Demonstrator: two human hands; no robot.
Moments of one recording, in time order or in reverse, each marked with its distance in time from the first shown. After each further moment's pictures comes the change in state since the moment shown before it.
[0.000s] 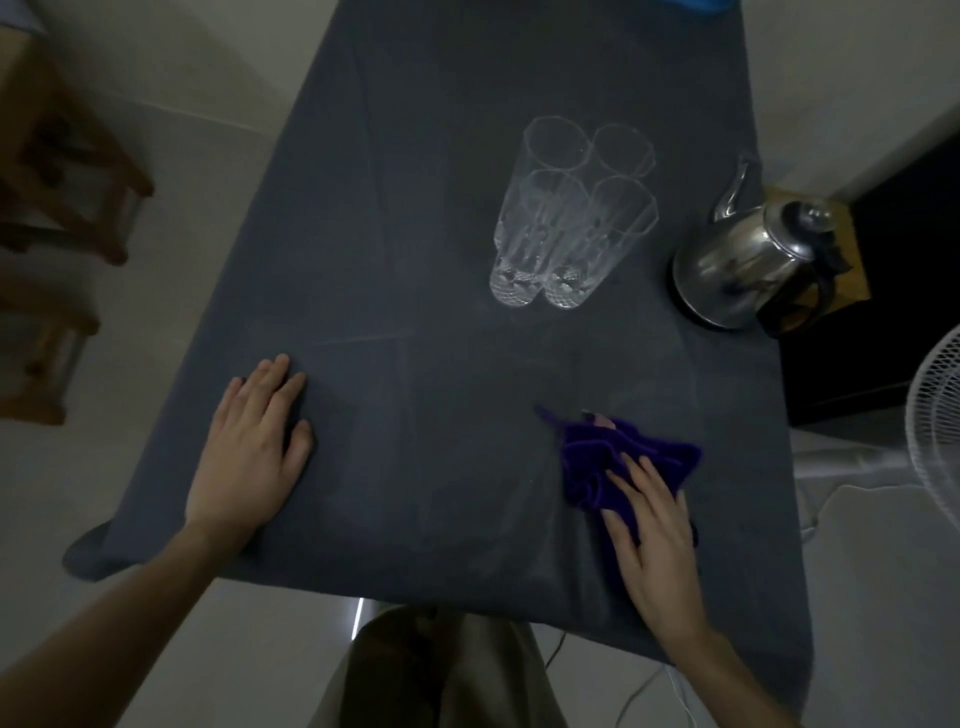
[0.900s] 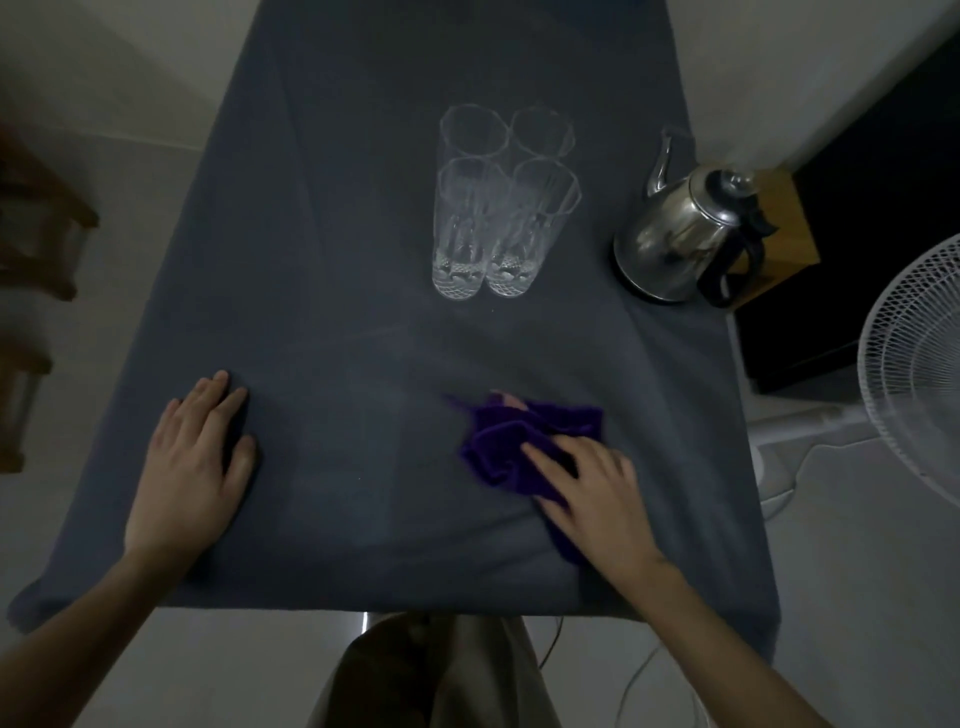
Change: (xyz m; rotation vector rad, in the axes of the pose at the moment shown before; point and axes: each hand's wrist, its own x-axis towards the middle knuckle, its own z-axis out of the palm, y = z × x) left_hand 0.000 -0.001 0.000 -0.032 0.003 0.006; right_hand 0.025 -0.001 0.002 -0.350 -0.070 -0.318
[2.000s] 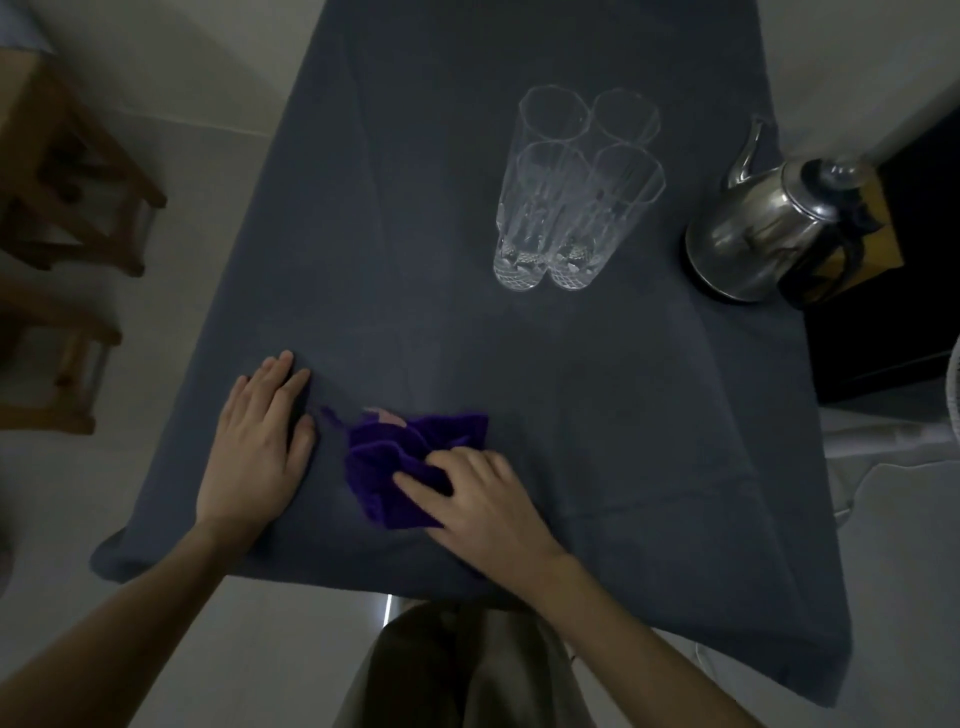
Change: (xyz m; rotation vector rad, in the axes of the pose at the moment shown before) left_hand -0.001 -0.003 0.001 0.001 -0.002 0.006; right_hand 0.054 -0.136 0.018 0.158 0.036 -0.407
